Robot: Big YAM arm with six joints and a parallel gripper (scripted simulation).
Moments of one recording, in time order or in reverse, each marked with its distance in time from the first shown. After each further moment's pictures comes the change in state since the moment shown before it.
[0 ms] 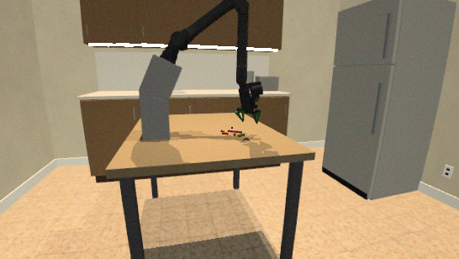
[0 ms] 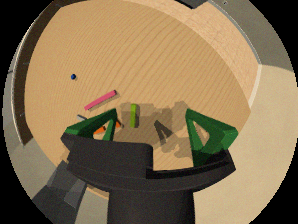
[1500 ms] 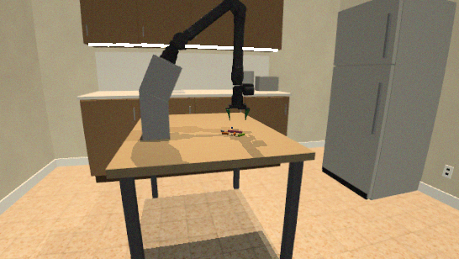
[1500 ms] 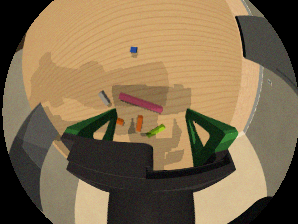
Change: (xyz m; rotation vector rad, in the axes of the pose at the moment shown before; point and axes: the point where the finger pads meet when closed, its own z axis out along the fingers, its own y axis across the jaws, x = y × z) arm -0.031 0.116 0.015 -0.131 0.251 -0.768
